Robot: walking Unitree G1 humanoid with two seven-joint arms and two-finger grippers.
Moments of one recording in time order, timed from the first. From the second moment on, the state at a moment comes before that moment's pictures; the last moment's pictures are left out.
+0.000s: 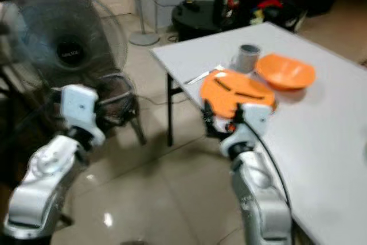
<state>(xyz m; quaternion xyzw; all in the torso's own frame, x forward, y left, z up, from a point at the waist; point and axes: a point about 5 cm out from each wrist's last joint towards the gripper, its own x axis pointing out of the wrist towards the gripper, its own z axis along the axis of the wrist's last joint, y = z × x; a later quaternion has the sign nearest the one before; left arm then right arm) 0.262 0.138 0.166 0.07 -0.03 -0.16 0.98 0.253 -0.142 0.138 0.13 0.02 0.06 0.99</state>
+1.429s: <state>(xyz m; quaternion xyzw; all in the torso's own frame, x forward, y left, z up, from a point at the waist) 0.254 0.169 0.147 0.07 0.00 -0.09 0.99 0.273 -0.148 0.138 0.07 0.02 0.11 0.99</state>
